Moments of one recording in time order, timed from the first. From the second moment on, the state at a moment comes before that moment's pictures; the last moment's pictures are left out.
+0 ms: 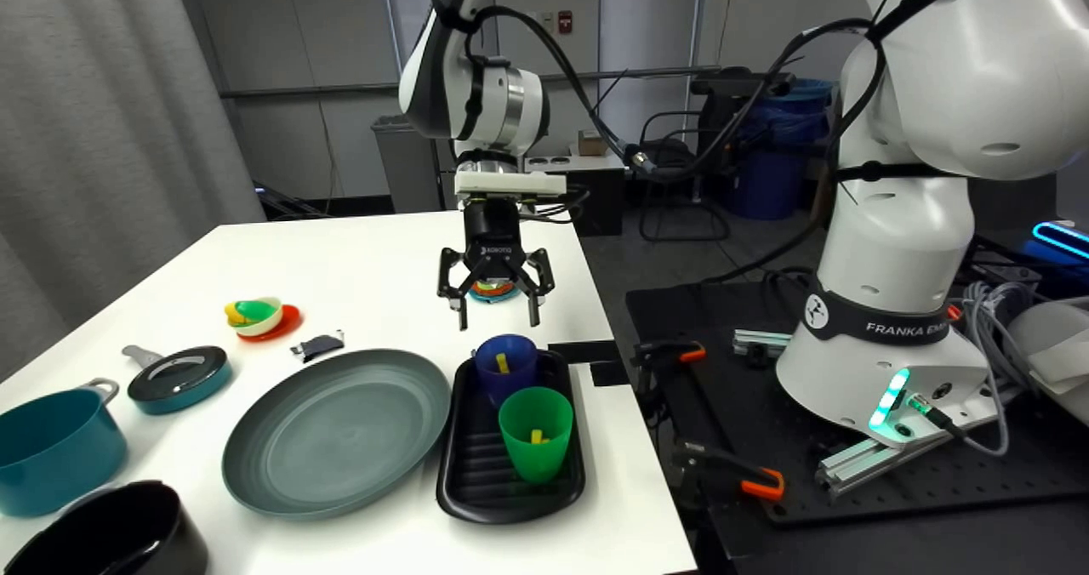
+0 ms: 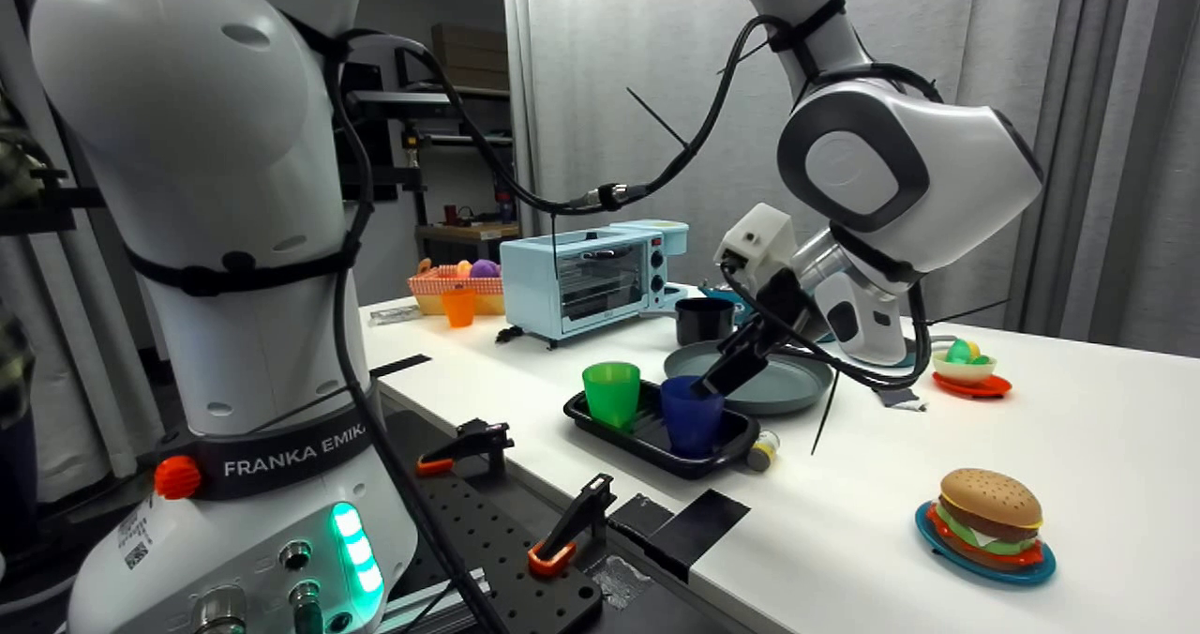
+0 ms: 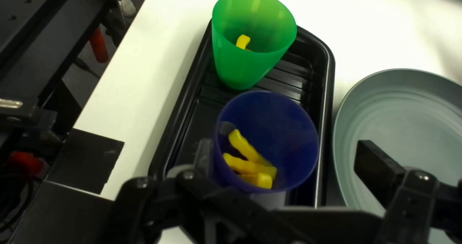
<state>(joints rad) -0.28 0.36 -0.27 -2.30 0.78 1.96 0.12</state>
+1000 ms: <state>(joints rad) -0.28 0.39 -0.25 -2.30 0.78 1.96 0.12</state>
